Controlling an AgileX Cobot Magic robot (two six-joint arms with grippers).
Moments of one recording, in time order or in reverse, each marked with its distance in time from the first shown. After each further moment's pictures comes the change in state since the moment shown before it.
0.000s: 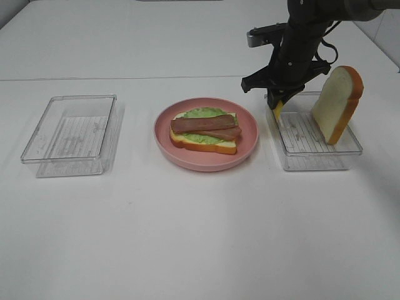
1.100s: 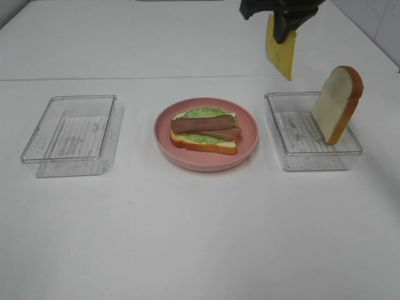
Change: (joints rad) left arm 0.000 0.000 0.000 0.000 0.000 0.000; right arm 0.112 -0.250 -0.140 -0.024 0.294 -0.042
